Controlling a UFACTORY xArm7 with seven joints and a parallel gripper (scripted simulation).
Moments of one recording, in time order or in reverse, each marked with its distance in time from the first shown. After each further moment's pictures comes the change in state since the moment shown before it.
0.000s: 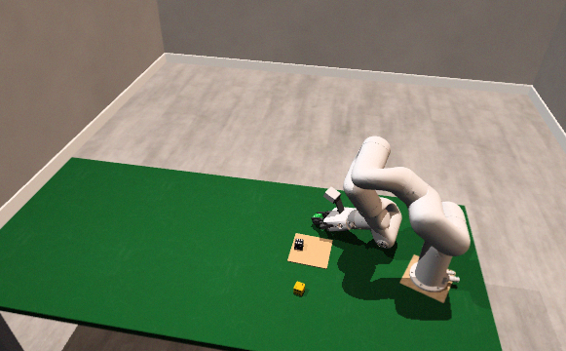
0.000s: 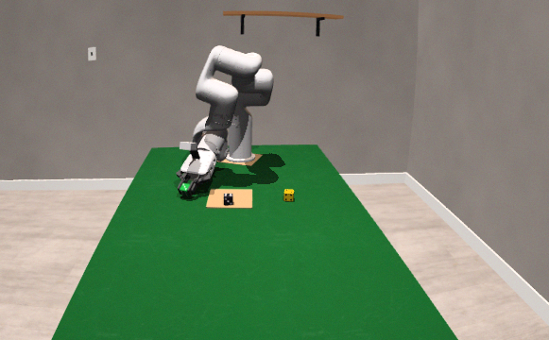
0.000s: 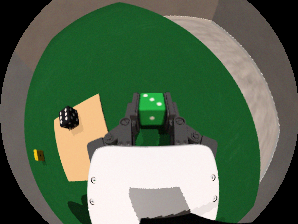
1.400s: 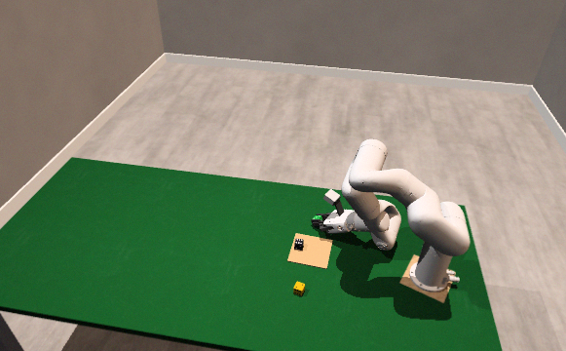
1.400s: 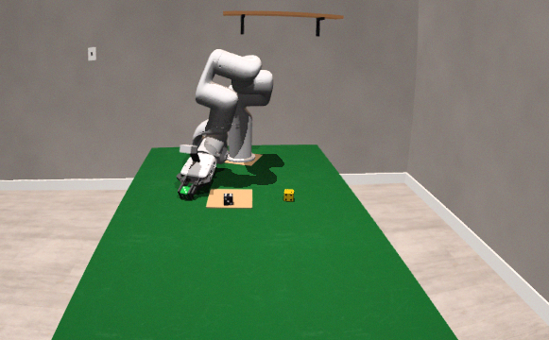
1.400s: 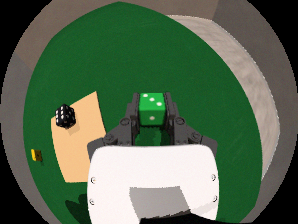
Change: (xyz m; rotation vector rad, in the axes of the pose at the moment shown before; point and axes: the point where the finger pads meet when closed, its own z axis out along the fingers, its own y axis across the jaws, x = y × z) arm -0.009 0.000 0.005 0.000 0.000 0.000
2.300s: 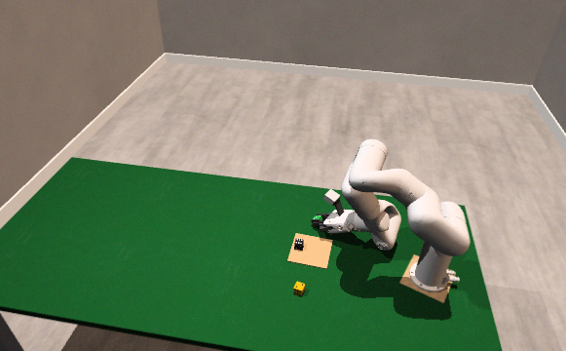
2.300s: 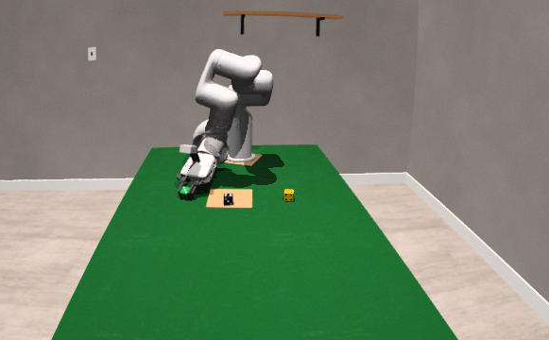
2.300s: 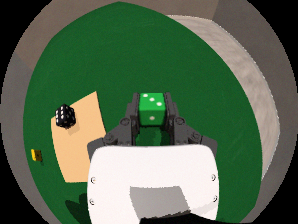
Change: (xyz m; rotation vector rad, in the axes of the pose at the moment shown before) arm 0.000 0.000 0.000 0.000 0.000 0.000
